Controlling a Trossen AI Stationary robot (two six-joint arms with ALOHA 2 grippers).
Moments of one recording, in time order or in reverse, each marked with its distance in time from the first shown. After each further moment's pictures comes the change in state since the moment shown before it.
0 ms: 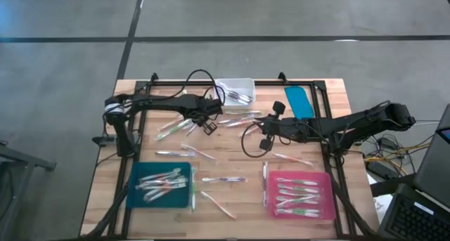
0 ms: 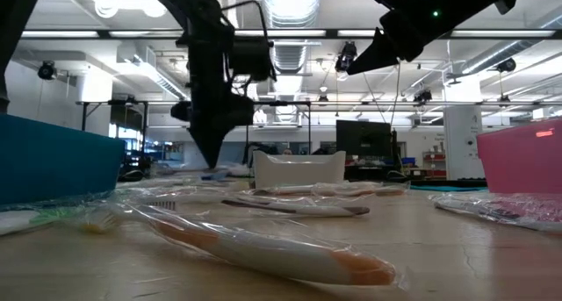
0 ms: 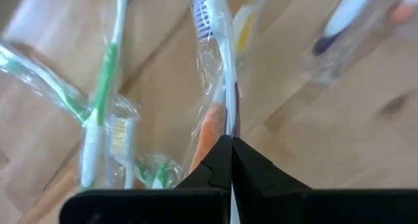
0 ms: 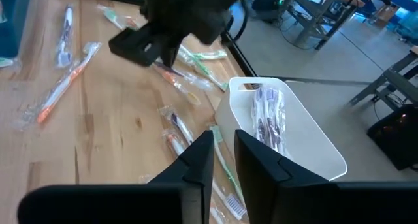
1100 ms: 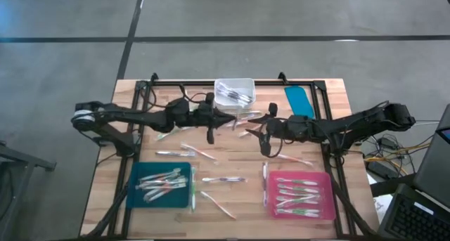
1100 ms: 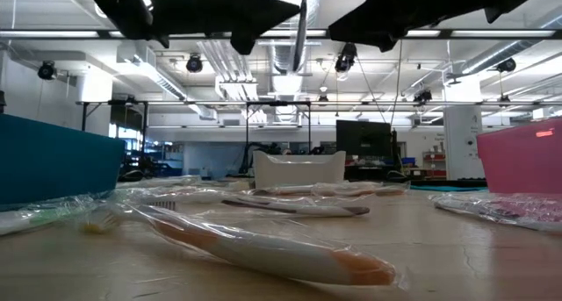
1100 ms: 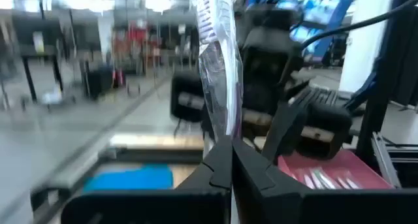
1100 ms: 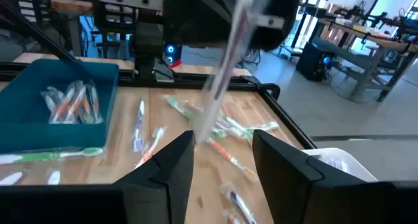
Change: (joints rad) left arm -0.133 -0.341 -0.478 1.655 0.422 0.460; right arm -0.004 0.000 -0.067 0.371 -0.235 0.019
